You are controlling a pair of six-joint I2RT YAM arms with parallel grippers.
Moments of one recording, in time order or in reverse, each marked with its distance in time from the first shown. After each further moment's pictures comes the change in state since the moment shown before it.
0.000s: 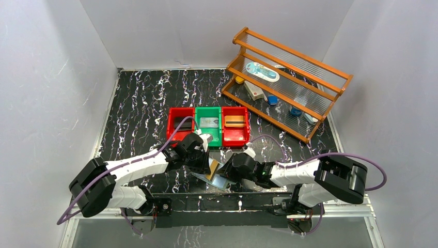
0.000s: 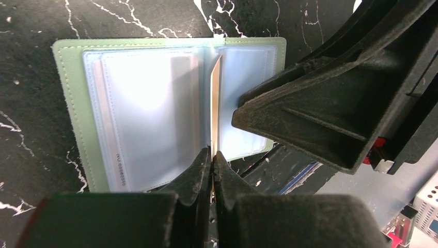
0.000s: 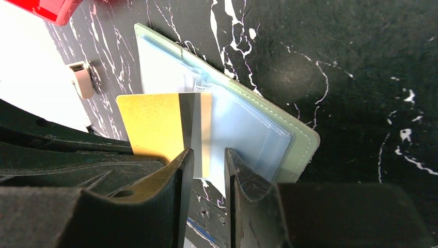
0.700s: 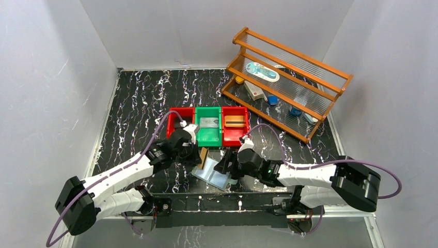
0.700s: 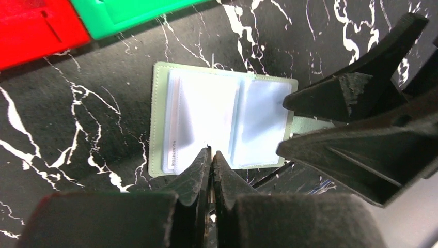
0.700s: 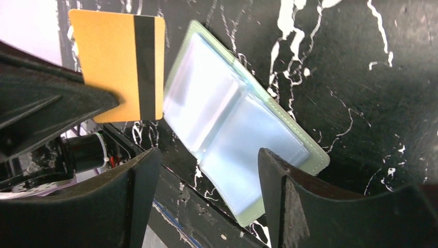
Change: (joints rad) left arm 0.050 -0.215 0.026 -0.144 -0.185 -0.004; right arm -0.032 -0.129 0.013 -0.033 -0.036 -0.370
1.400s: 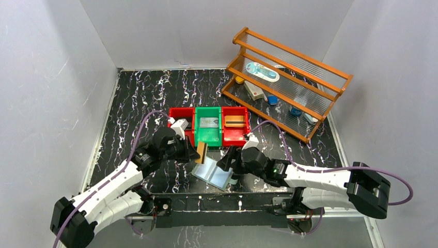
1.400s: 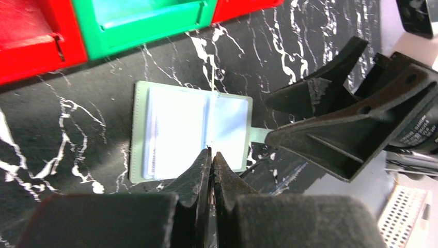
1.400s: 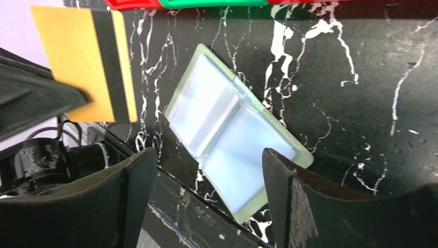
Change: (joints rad) left arm 0.165 -0.166 -0.039 0.049 0.176 -0.035; right arm -0.002 -0.142 0.024 -0.126 0.086 -0.064
